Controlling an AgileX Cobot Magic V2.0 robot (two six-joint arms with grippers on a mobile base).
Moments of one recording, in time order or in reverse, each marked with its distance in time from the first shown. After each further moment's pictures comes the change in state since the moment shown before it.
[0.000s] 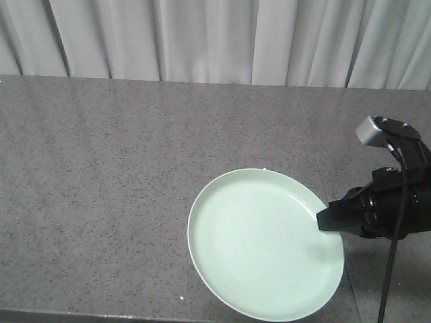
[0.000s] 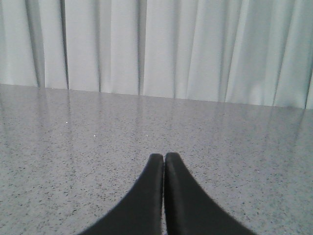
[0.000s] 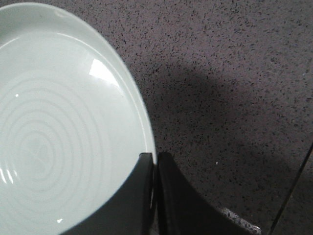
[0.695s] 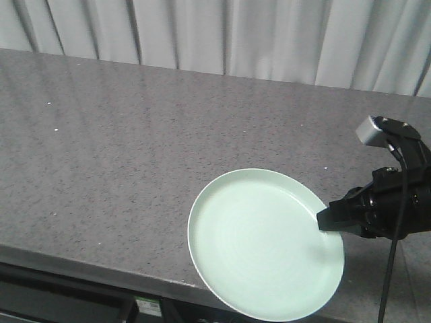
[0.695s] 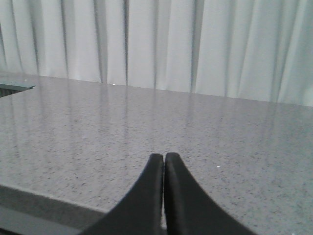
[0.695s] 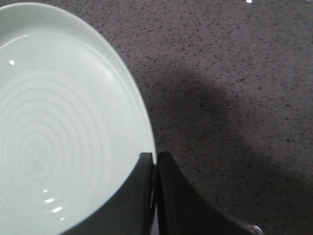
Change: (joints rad) left arm 0.000 0.000 0.000 0.000 0.000 0.000; right arm 0.000 0.000 0.000 0.000 0.000 0.000
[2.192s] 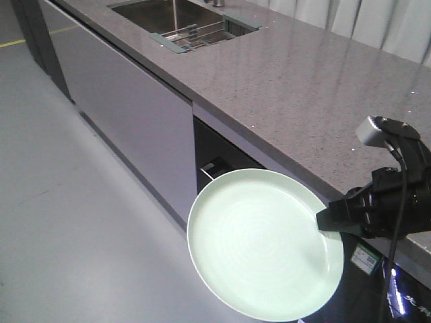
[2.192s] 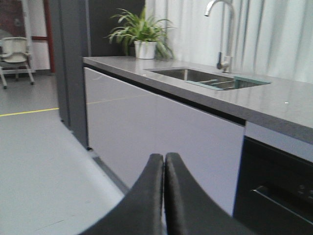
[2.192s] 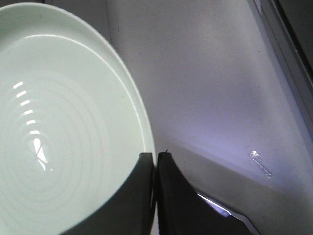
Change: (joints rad) left arm 0.000 0.000 0.000 0.000 0.000 0.000; right arm 0.000 0.000 0.000 0.000 0.000 0.000
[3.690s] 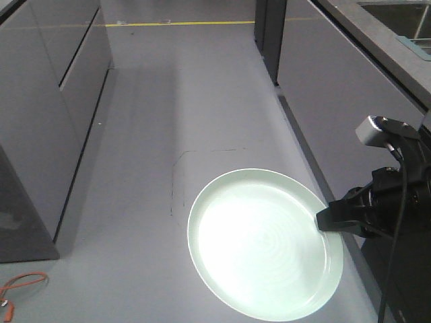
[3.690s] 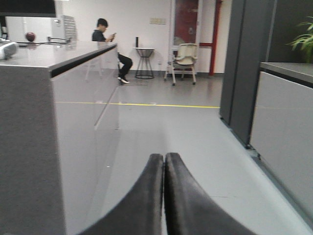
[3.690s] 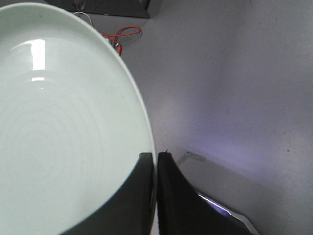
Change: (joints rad) left arm 0.000 0.000 0.000 0.000 0.000 0.000; right arm 0.000 0.000 0.000 0.000 0.000 0.000
